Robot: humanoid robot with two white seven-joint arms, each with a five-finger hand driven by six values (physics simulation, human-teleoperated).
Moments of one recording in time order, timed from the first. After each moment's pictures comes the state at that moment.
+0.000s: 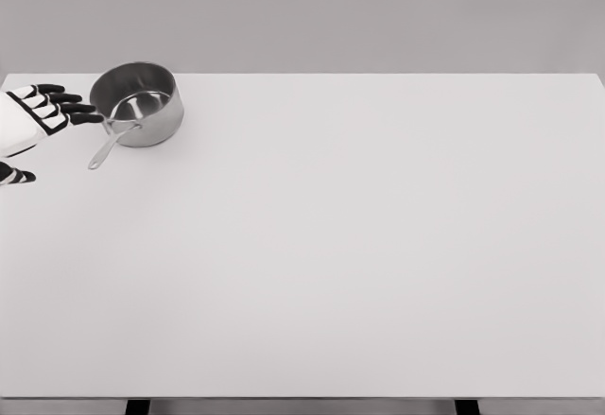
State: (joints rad) left arm -0.13 1.01 0.03 -1.72 -0.43 -0.61 -0.44; right arm 0.04 0.00 -0.16 0.08 -0.01 -0.30 -0.02
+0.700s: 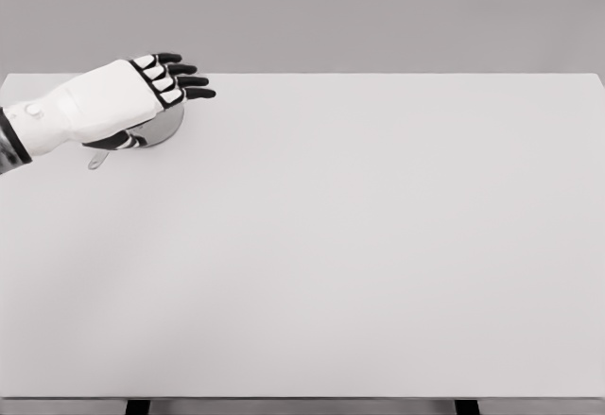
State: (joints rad) left arm -0.46 0.73 -0.26 -1.71 -0.59 -0.61 -0.44; right arm 0.04 0.00 -0.16 0.08 -0.01 -0.29 -0.03
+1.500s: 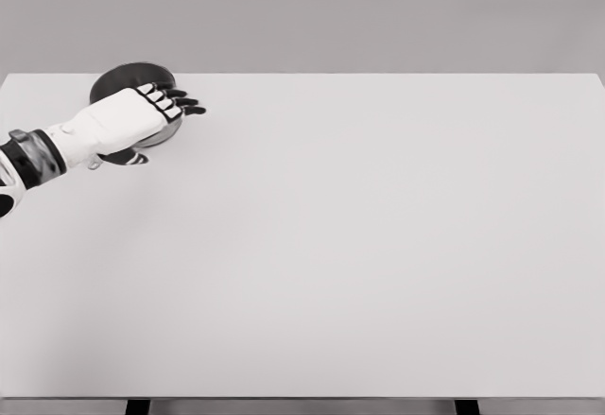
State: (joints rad) left arm -0.46 0.60 -0.28 -1.42 -0.80 -0.61 -0.35; right arm 0.04 0.00 -0.16 0.08 -0.01 -0.29 -0.03
